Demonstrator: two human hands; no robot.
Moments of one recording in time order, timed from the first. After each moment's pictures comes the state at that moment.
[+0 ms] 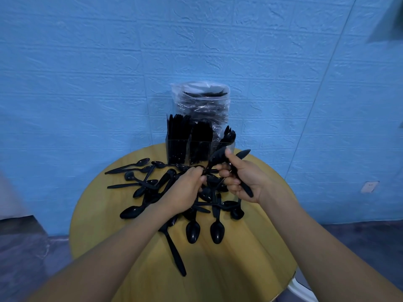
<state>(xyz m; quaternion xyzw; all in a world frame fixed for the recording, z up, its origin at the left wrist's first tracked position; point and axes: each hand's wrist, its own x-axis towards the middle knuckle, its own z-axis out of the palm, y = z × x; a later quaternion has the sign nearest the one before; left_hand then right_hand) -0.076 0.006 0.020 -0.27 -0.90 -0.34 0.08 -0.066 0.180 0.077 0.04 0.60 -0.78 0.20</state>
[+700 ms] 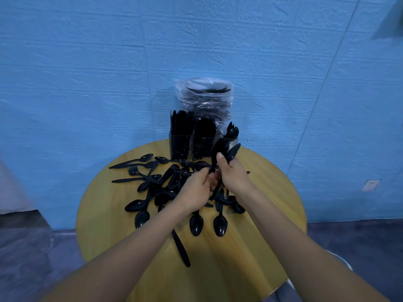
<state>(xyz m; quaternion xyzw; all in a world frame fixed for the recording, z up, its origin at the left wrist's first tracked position) -0.046 0.031 0.031 -0.14 -0.82 -0.55 -0.01 -0.063 0.145 0.052 -0.04 0.82 -0.57 -0.06</state>
